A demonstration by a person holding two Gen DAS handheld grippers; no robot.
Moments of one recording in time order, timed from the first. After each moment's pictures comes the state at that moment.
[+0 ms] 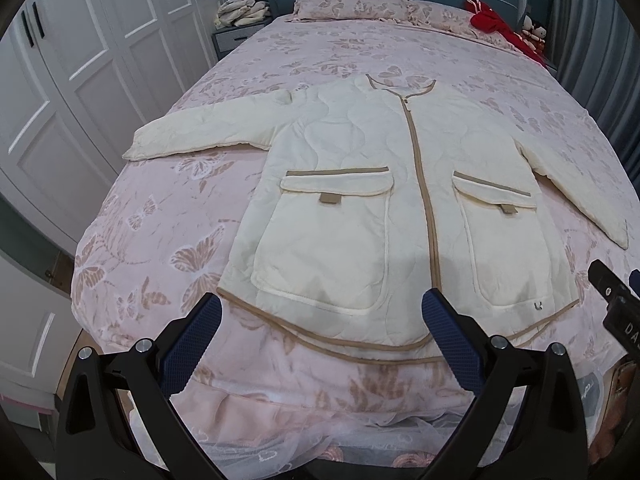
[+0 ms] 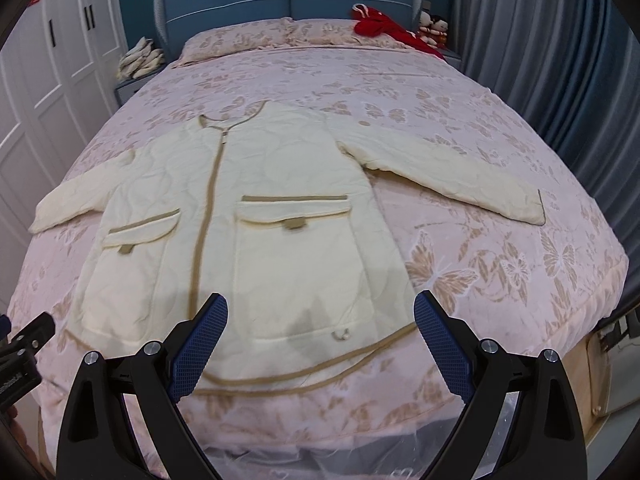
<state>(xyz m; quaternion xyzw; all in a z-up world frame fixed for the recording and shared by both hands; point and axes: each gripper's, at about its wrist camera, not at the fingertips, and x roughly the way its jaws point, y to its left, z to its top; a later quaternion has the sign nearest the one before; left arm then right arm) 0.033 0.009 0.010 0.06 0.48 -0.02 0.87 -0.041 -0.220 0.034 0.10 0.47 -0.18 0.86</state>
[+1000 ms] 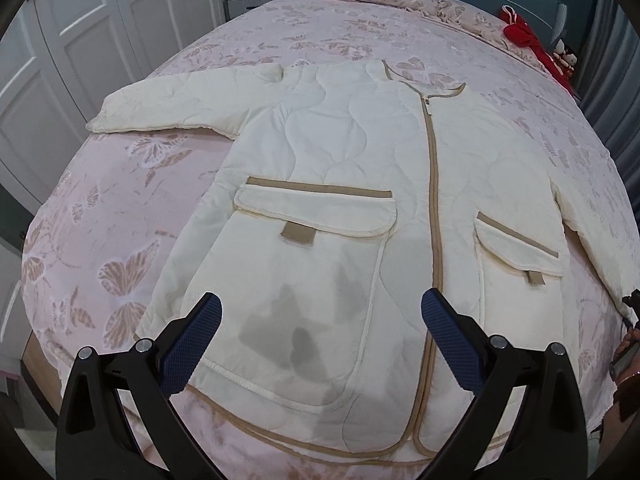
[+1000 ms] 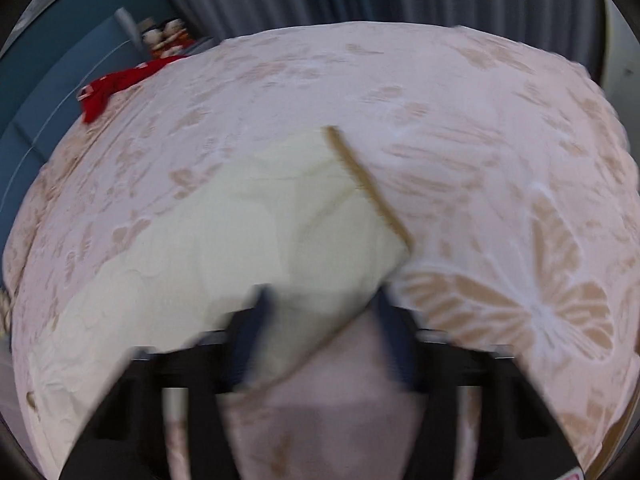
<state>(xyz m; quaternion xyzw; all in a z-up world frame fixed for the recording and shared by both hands) 0.134 -0.011 -0.053 -0.02 0.52 0.00 0.86 -0.009 -0.655 -0.134 0.38 0.37 -0.44 0.73</state>
